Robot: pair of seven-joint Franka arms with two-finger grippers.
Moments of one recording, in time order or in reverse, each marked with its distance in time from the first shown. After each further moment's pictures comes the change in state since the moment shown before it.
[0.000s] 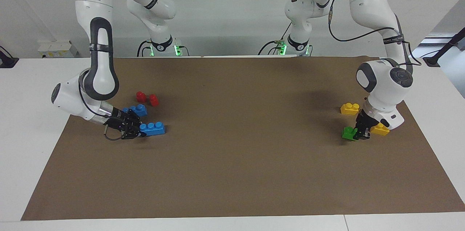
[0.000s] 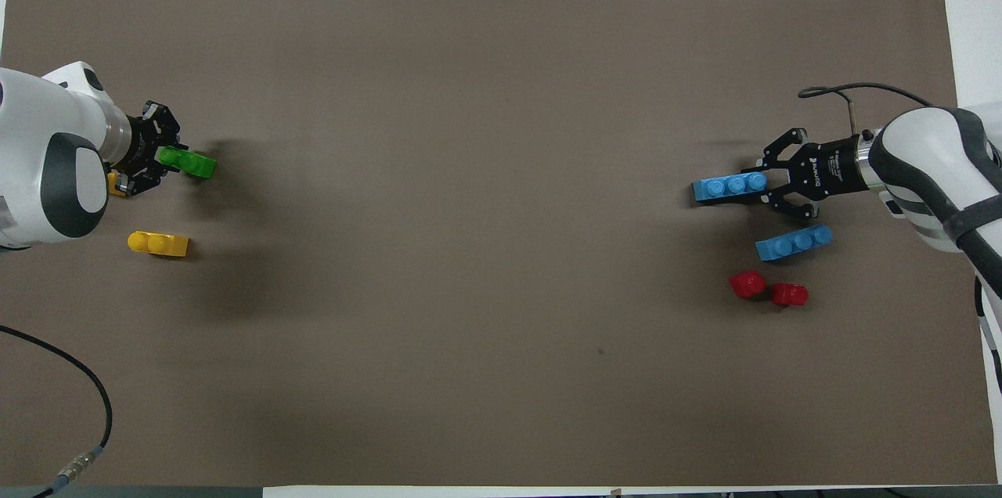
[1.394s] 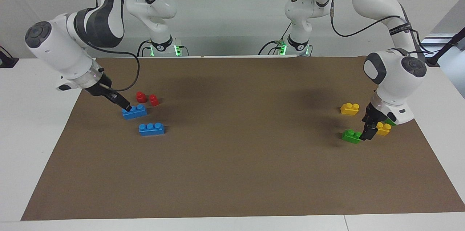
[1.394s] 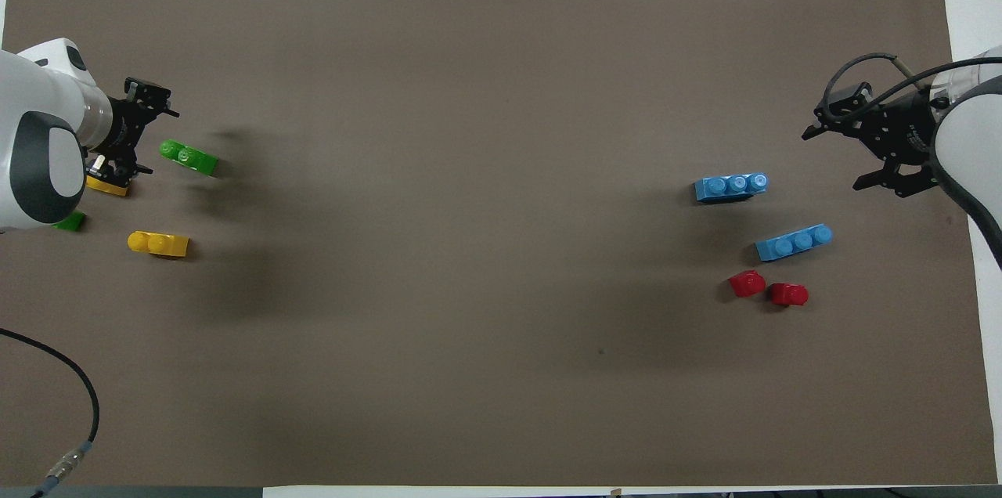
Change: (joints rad) left arm -0.004 -0.095 -0.008 0.074 0.001 -0.177 0.229; right arm 0.109 -0.297 0.012 0.198 -0.565 -0.339 -0.430
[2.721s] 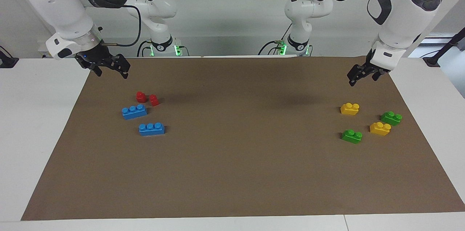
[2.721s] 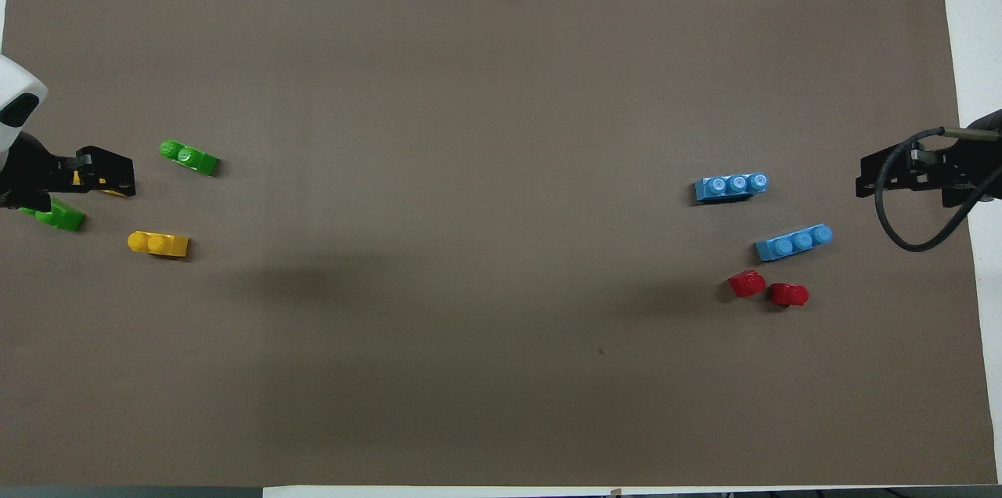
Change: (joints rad) left arm -0.034 -0.319 -0.043 0.008 0.044 -0.474 0.733; right arm 0.041 -0.121 -0.018 0.047 -0.091 -0.175 -0.297
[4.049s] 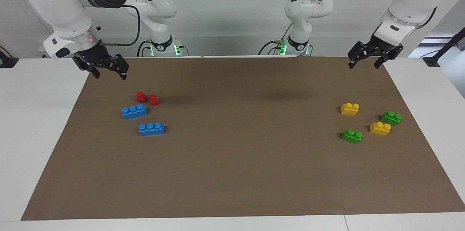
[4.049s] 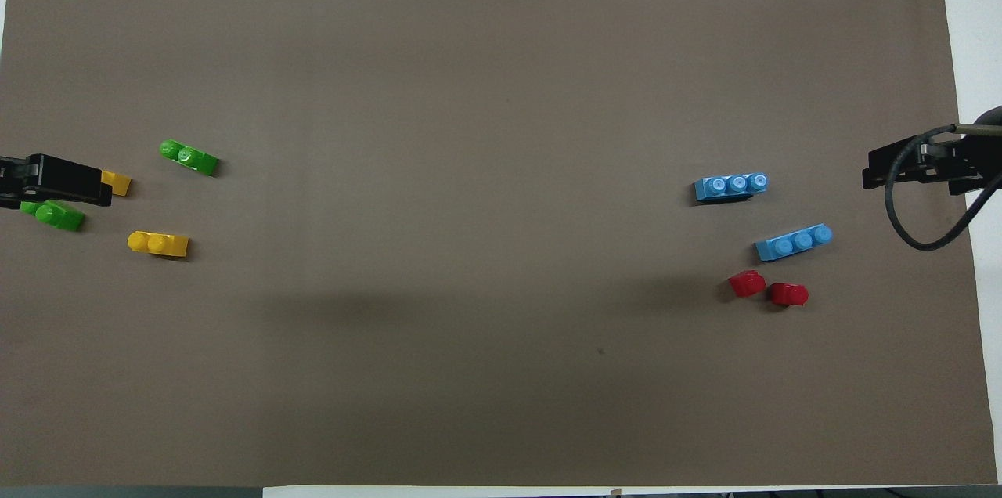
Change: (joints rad) left arm 0.001 -0.023 0.000 0.150 -0.099 -0.139 0.170; right arm -0.006 0.002 0.000 0.004 0.000 0.034 -0.059
